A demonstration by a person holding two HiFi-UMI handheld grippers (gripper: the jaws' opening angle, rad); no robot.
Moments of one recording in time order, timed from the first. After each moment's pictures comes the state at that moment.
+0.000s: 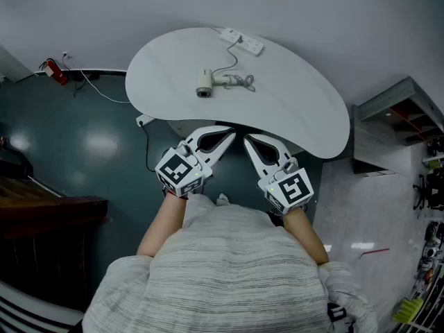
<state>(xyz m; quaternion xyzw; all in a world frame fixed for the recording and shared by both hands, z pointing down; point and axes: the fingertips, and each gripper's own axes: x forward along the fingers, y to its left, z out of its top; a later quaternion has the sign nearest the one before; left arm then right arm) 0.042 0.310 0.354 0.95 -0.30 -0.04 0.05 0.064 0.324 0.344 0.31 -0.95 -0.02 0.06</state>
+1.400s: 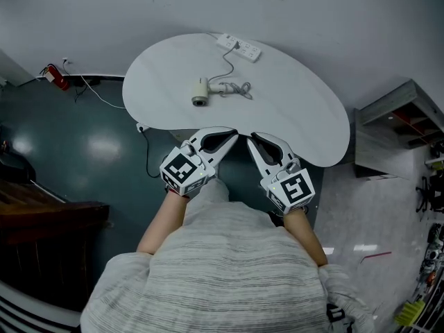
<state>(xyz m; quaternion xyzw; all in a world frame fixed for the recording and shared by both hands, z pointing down) 0.069 0.270 0.362 0.96 -0.29 0.00 0.03 0.093 0.280 0.346 0.32 -0.94 -0.02 0.06</state>
